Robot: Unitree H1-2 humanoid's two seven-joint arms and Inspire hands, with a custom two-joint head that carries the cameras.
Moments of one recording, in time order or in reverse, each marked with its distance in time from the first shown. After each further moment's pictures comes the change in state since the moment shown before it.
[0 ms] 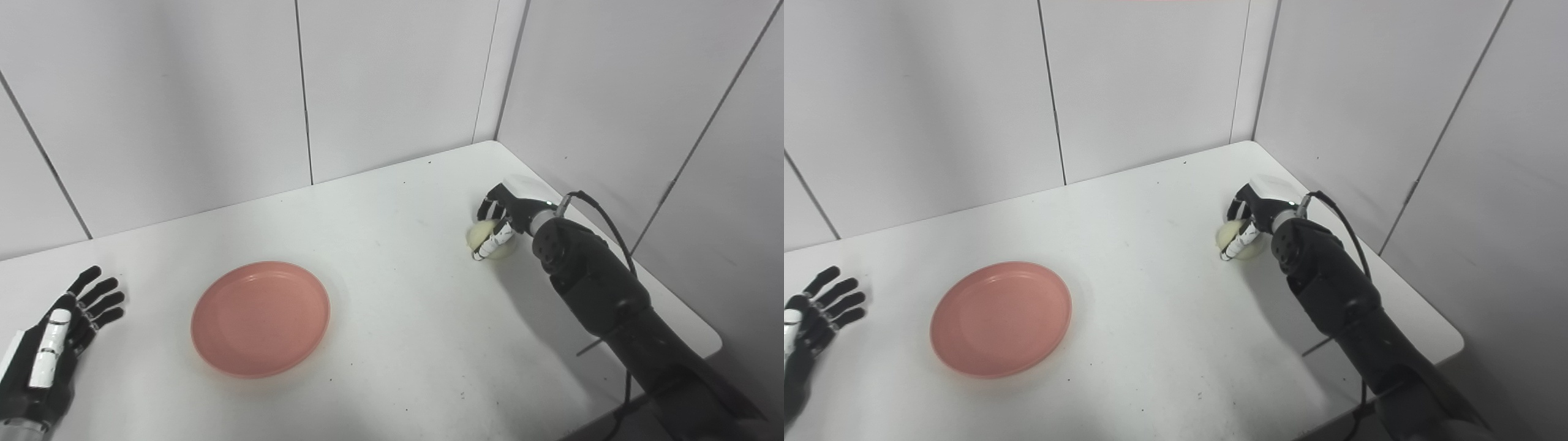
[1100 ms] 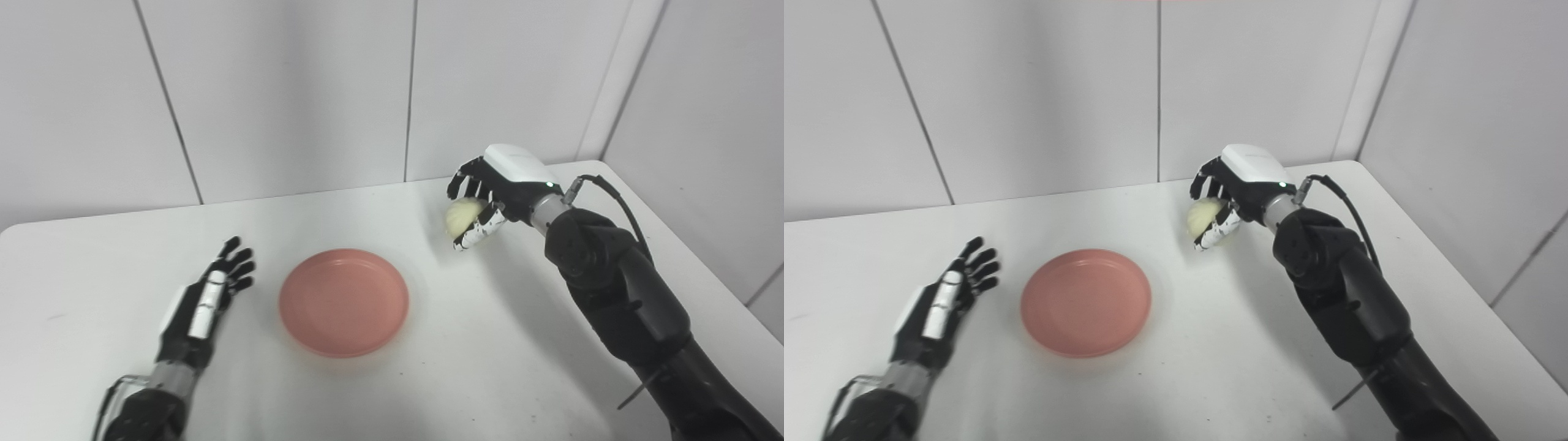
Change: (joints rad) left arm 0.078 -0.155 -0.091 -0.180 0.153 0.119 0.154; right arm -0.194 0.147 0.163 -0.278 -0.054 -0.066 0.174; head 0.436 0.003
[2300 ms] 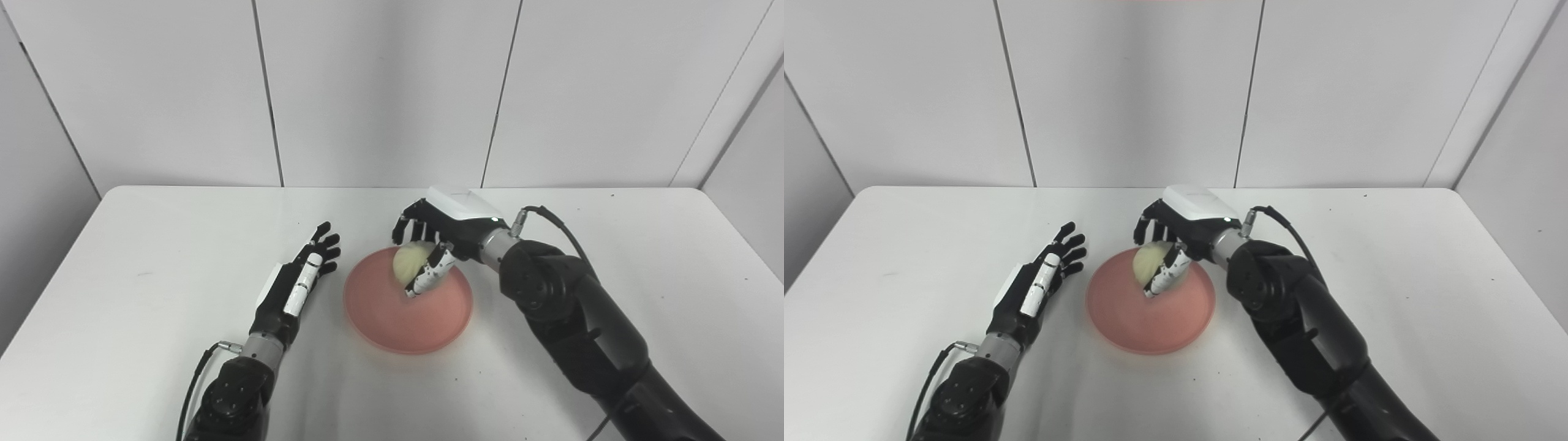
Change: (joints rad) left arm 0.026 -0.040 -0.051 -0.063 0.043 0.043 0.094; right arm -0.098 0.235 0.224 0.096 -0.006 -0.016 0.046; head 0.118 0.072
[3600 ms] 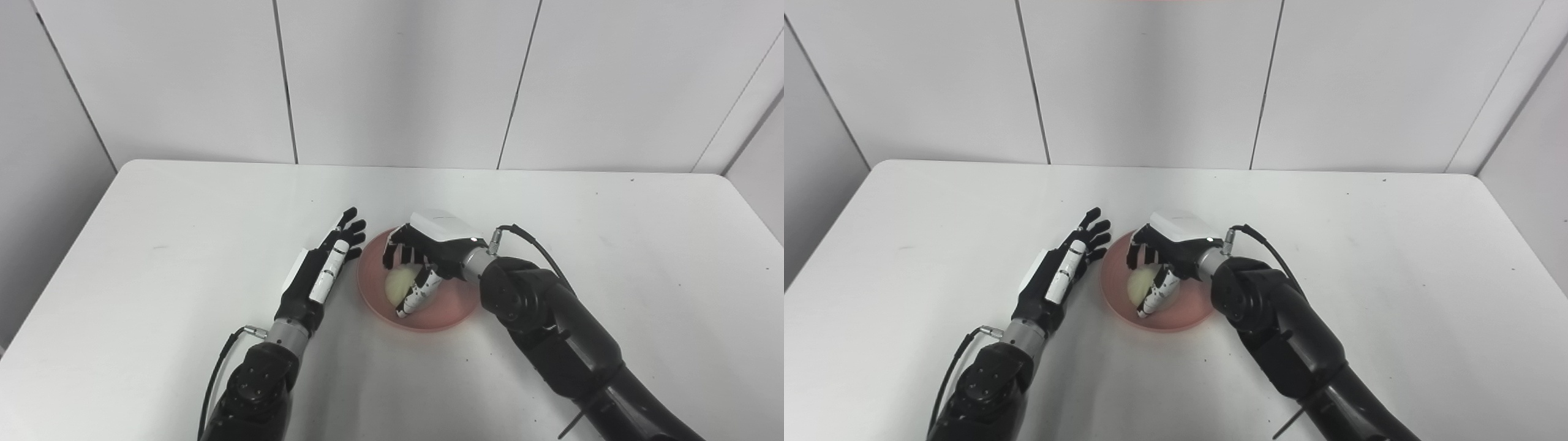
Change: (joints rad) left arm 0.038 -0.011 -0.050 -0.063 0.002 0.028 0.022; right arm 0.034 0.045 0.063 0.150 -0.030 -0.092 -0.059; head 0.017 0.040
